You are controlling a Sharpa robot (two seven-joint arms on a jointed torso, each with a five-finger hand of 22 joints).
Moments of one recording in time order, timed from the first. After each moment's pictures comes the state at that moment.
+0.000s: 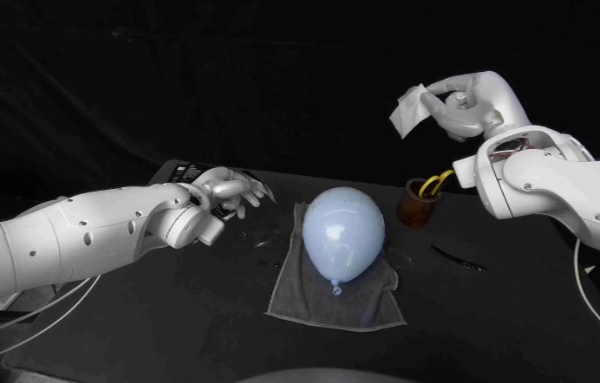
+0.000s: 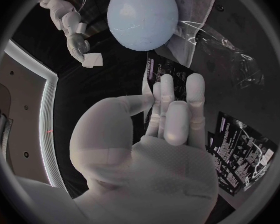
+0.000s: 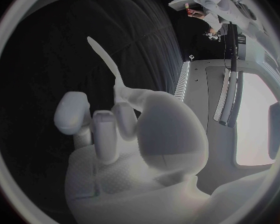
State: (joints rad) left arm 1.12 -0.97 -0.09 1.43 -0.40 -0.34 -0.02; left_hand 1.05 -0.13 0.96 0.05 0.05 0.97 0.09 0.57 0.47 1.27 0.02 0.41 0.35 1.43 -0.04 1.35 1.16 0.17 1.06 0.05 1.05 0.61; right arm 1.42 -0.81 -0.15 1.54 -0.84 -0.84 -0.01; right_hand 1.26 -0.07 0.71 0.11 0.04 1.04 0.09 0.27 0.49 1.47 -0.01 1.25 1.31 1.46 -0.07 1.52 1.31 0.08 1.34 0.04 1.12 1.24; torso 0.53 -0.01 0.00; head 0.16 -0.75
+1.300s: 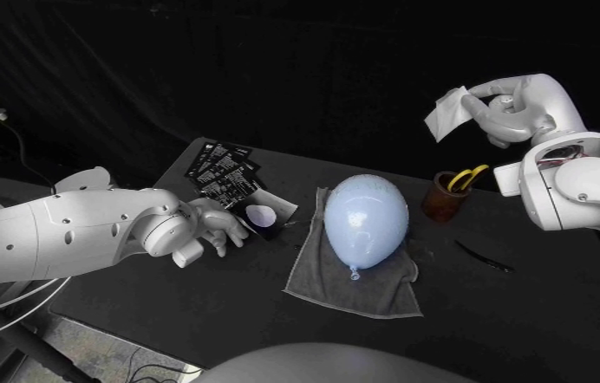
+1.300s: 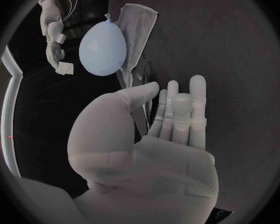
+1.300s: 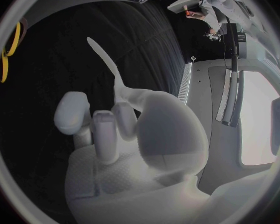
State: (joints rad) left arm 1.05 -1.17 -0.16 1.56 -0.43 -0.18 -0.32; left_hand 1.13 -0.25 0.89 -0.14 0.05 0.70 0.19 0.50 0.45 1.03 0.11 0.43 0.37 1.23 0.04 1.19 0.87 0.16 0.95 0.12 1.04 0.60; right arm 1.40 -0.84 -0.16 1.56 -0.84 -0.79 -0.03; right_hand 1.26 -0.07 0.71 0.11 0.04 1.04 0.09 0.27 0.49 1.47 -0.01 1.24 1.31 1.47 -0.07 1.52 1.31 0.08 1.34 0.04 1.12 1.24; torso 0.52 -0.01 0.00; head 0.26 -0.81
